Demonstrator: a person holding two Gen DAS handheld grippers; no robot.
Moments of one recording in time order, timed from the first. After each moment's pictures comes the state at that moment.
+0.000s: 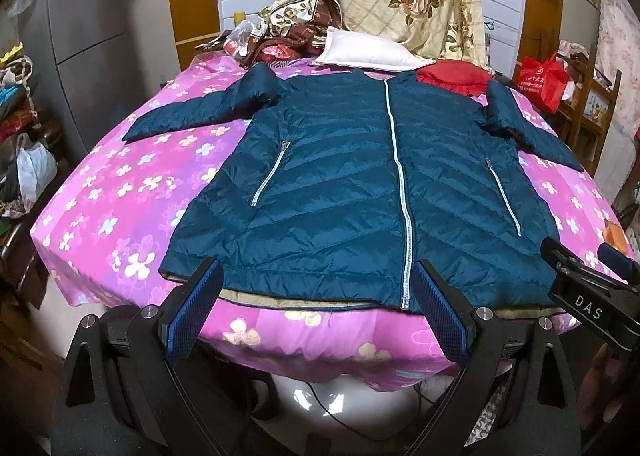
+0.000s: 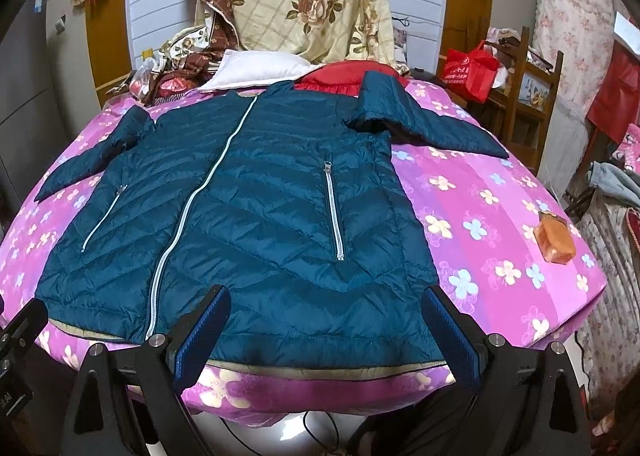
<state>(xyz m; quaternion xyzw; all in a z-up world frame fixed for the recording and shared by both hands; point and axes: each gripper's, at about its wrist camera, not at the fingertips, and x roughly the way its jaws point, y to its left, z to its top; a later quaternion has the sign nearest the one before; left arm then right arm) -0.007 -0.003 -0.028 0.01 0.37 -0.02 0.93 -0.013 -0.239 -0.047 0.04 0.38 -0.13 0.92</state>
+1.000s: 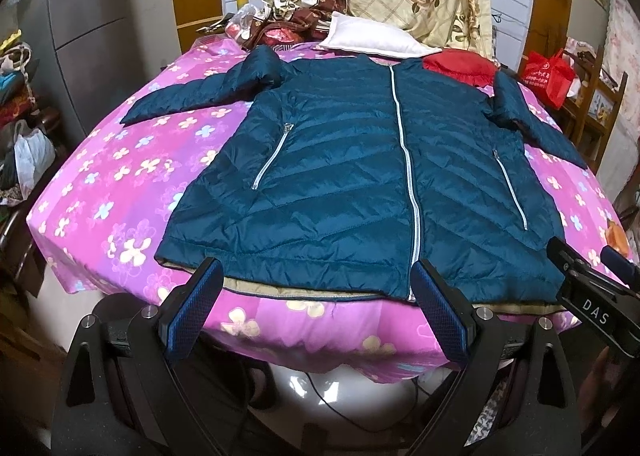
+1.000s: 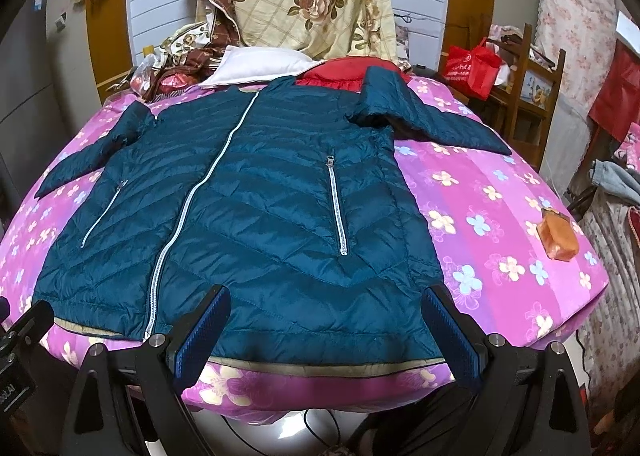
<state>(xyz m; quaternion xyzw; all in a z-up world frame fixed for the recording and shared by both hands) 0.000 0.001 -0.039 0.00 0.40 -0.02 0.92 -0.012 -0.237 -0.053 0.04 0.38 -0.13 0.91</state>
